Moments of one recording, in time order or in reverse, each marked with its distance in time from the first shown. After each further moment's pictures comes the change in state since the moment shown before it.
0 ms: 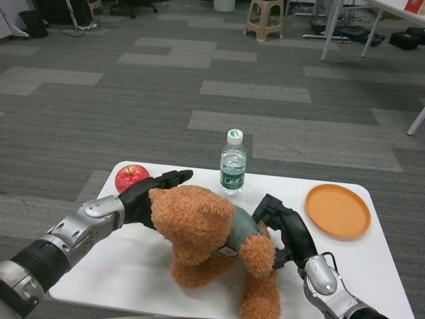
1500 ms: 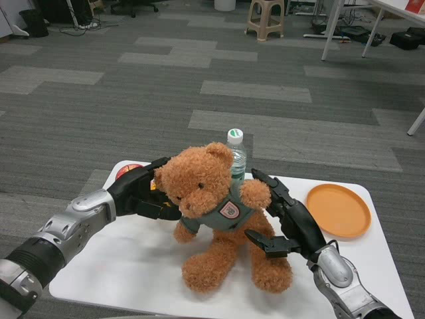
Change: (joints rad) left arm 0.005 -0.009 0.103 0.044 -0.148 -0.040 -0.083; right arm 0.075 -0.068 -0.171 -0.221 0.001 0.012 0.268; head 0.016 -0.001
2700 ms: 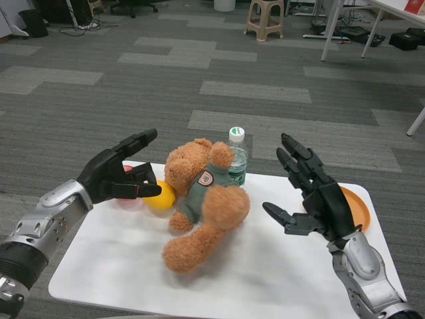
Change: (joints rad) left arm 0.074 -0.003 0.277 -0.084 -0.018 0.000 -0.052; right arm 0.088 -0.051 -0.240 -0.272 0.000 0.013 0.006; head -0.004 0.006
